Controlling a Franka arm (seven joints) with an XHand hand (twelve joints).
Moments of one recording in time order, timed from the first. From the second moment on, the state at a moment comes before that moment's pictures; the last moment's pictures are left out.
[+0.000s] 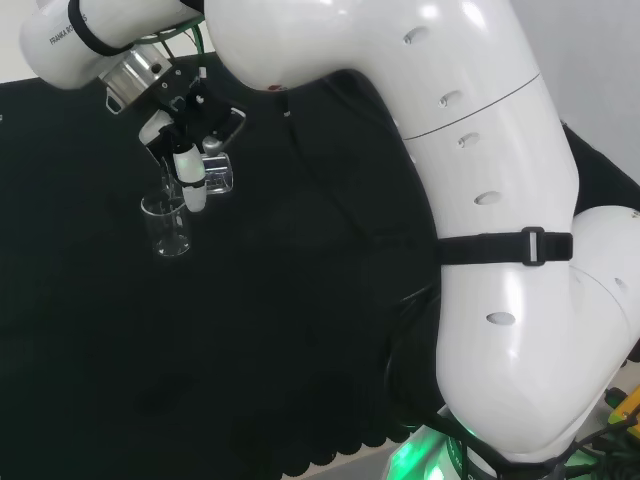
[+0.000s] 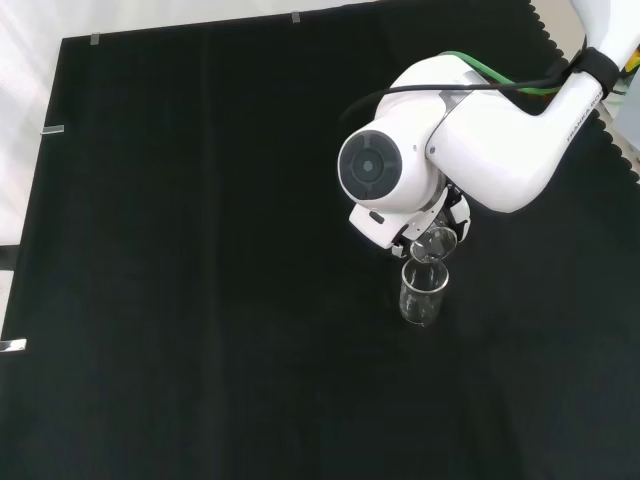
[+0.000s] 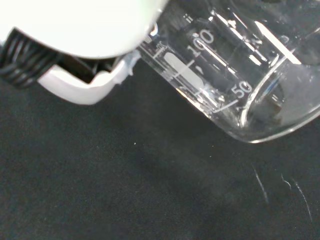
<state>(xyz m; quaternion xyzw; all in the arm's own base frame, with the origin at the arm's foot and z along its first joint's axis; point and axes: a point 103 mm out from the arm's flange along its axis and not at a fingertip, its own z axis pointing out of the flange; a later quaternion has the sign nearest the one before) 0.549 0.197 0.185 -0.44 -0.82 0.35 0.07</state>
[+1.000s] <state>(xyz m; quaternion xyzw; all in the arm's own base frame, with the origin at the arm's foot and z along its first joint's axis) 0.550 0.200 0.184 -0.43 -0.81 0.39 0.07</state>
